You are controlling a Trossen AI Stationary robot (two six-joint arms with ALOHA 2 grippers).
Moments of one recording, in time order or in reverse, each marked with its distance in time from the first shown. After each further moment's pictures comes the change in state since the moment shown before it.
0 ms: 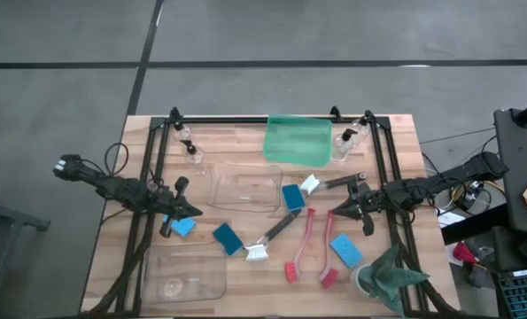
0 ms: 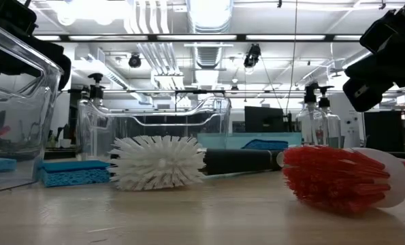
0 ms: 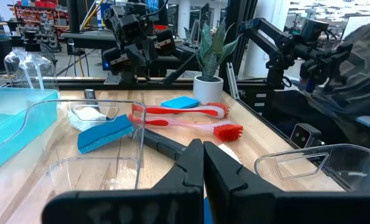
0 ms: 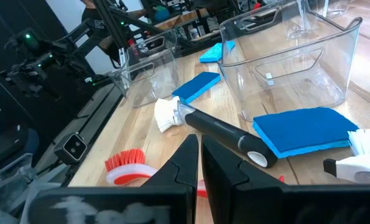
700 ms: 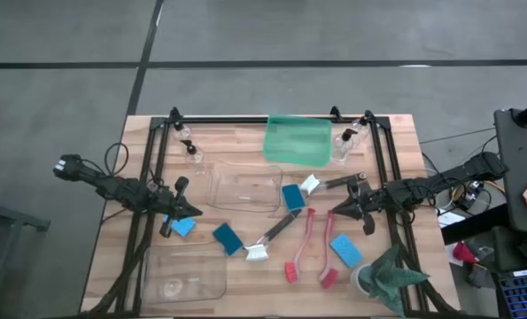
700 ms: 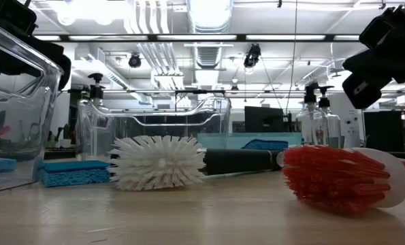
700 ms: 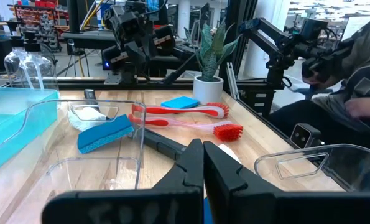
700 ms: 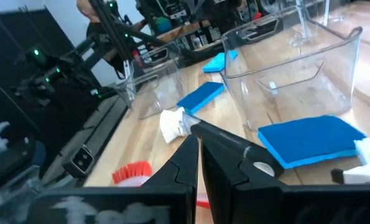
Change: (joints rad) left arm 0.000 0.000 0.000 0.000 0.000 0.000; right arm 0.000 0.000 0.000 0.054 0.006 0.044
